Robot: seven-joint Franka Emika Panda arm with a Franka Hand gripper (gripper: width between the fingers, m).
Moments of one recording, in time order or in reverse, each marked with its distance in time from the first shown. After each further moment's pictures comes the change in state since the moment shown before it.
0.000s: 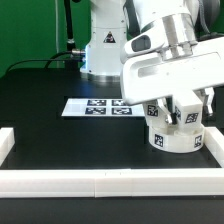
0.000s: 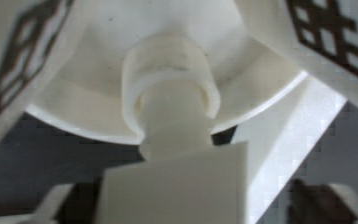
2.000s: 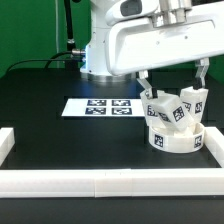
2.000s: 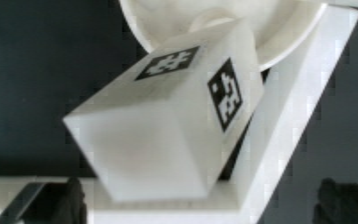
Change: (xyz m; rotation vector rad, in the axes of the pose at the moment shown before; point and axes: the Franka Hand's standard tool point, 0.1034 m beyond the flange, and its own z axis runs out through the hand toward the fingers) arm 0.025 0.022 -0.043 0.014 -0.321 -0.057
